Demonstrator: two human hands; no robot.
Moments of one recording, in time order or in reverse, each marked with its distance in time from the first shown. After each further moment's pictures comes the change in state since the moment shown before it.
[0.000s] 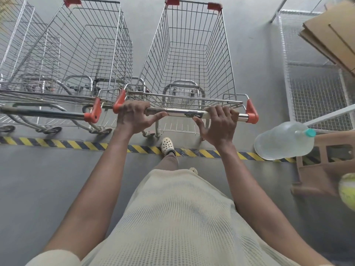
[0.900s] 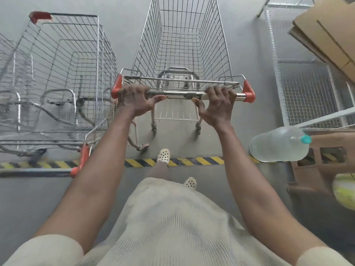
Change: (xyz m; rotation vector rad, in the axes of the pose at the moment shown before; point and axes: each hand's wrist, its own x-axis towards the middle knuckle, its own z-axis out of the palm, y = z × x) left_hand 0.203 -0.033 0.036 -0.116 -0.144 -0.011; right_hand 0.171 0.023 0.084 0.028 -0.233 0.179
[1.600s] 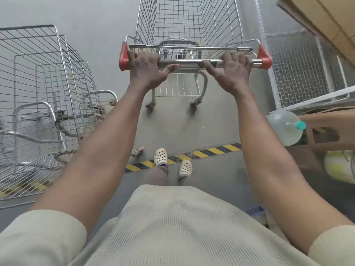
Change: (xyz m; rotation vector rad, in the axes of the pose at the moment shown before) left_hand 0.205 0.052 0.023 0.073 -0.110 0.083; right_hand 0.173 0.059 -0.013 -0.038 -0.278 0.289
